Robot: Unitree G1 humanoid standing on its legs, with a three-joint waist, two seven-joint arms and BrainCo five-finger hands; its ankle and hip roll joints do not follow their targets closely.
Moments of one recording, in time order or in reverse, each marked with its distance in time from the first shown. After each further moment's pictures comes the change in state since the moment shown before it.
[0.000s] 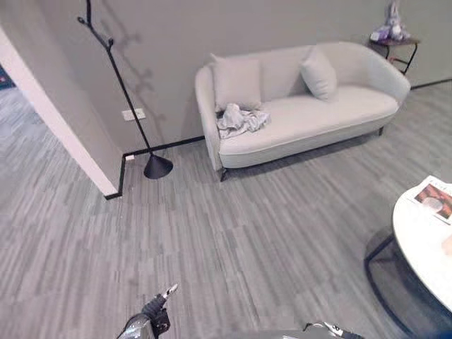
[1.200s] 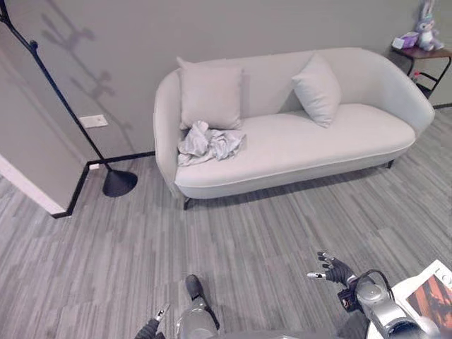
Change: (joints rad) left arm 0.150 -0.035 0.183 -0.017 0.010 0.030 0.028; right arm -0.050 -0.119 0.067 -0.511 -0.315 -0.006 -0.037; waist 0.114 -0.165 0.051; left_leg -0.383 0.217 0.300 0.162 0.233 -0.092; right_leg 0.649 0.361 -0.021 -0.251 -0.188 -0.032
